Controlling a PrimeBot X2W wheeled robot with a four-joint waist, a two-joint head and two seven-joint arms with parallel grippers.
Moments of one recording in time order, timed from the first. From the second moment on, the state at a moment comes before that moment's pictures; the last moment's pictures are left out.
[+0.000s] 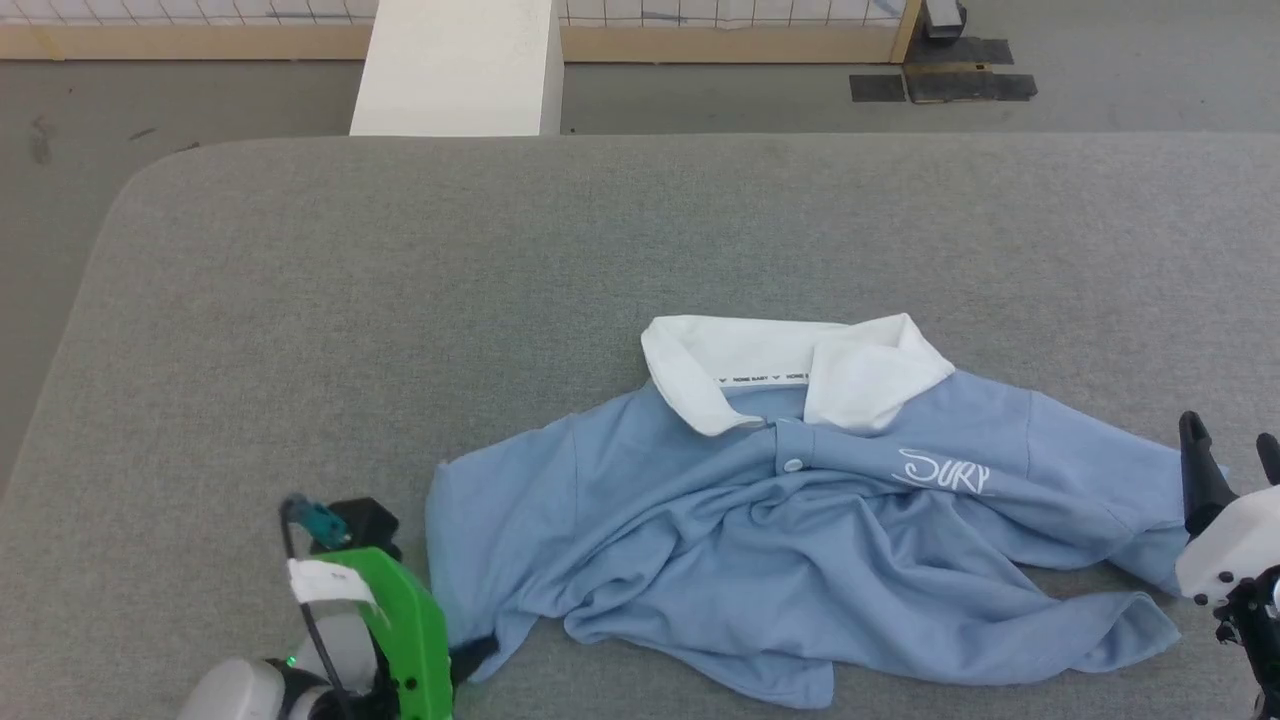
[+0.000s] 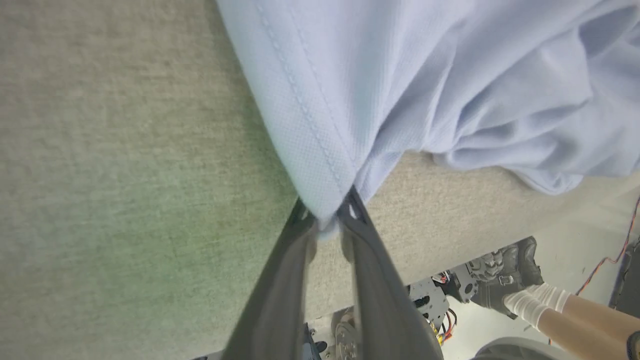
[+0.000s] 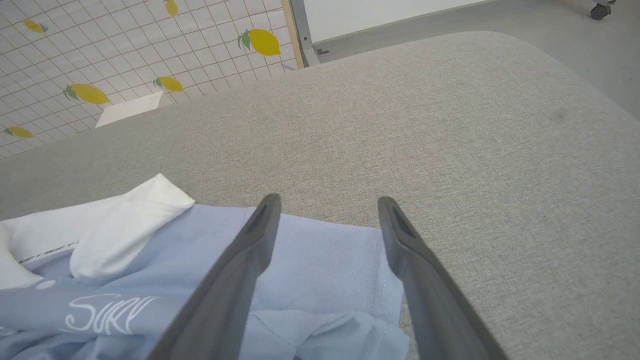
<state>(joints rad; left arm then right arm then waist) -0.07 0.33 -0.26 0.02 -0.78 0.06 0.90 -0.12 -0.05 -0.42 0.02 0.19 0.13 0.37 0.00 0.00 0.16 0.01</state>
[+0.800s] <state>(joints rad) -0.35 0.42 -0.25 0.03 -0.62 -0.01 0.76 -0.12 -0.05 -0.41 0.05 0.19 0.13 0.37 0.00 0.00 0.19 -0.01</state>
